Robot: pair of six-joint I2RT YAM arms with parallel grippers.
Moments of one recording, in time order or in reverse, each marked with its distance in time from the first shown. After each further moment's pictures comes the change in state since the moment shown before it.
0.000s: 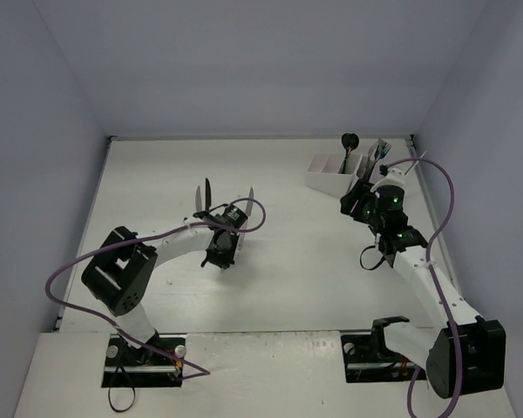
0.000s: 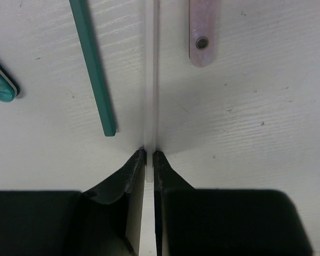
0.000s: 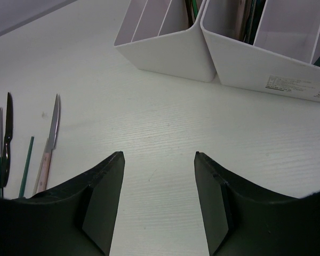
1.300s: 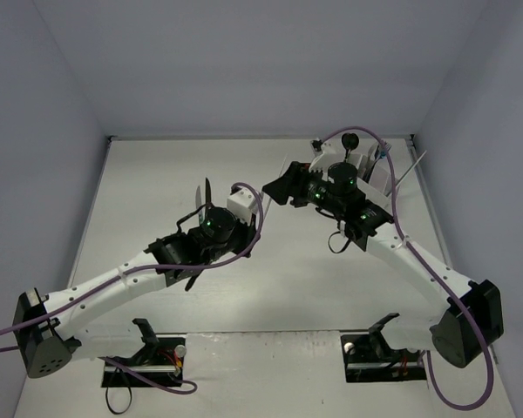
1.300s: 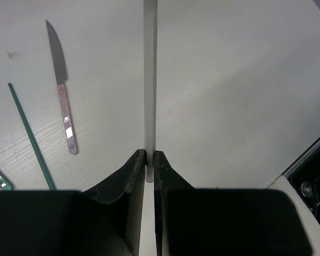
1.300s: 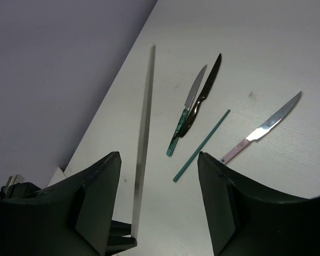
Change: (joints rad) left arm -0.264 -0.544 -0.043 0.334 -0.088 0.097; right arm 0.407 0.191 0.311 0.119 -0.287 0.166
